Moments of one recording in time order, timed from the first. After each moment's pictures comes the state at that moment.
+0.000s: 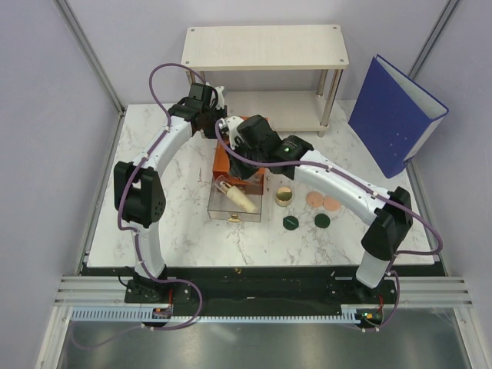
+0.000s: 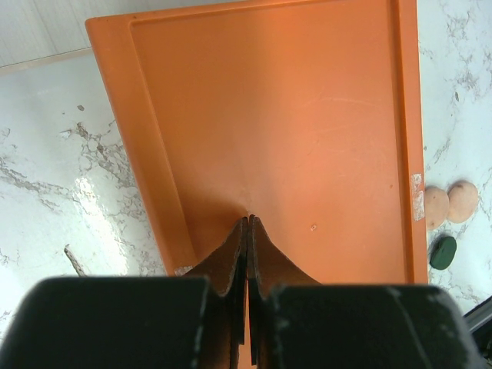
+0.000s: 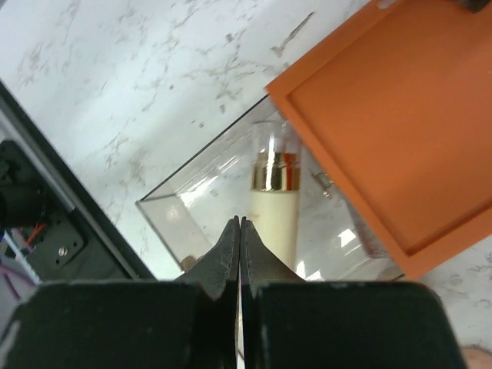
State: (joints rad) left arm -0.31 2.00 1.83 -0.68 0.26 -0.24; right arm 0.85 1.76 1.71 -0.65 -0.12 0.19
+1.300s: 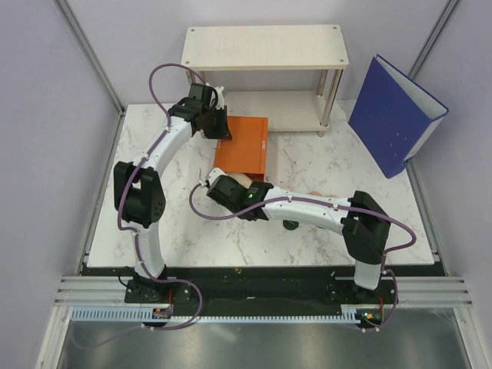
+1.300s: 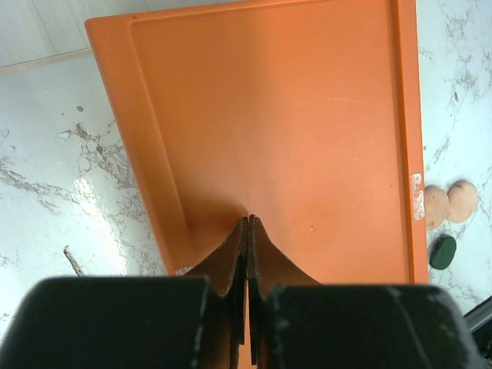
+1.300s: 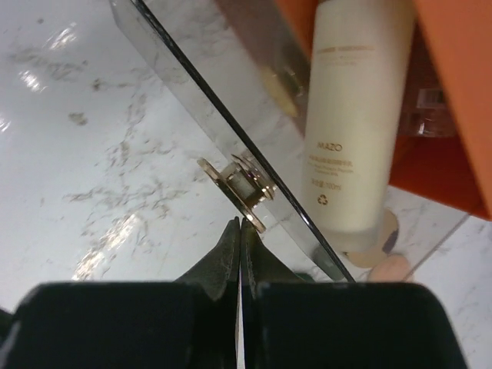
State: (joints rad) left arm -0.31 2.00 1.82 -0.67 0.27 -0.24; right arm 1.12 1.85 1.49 -0.68 0.44 0.09
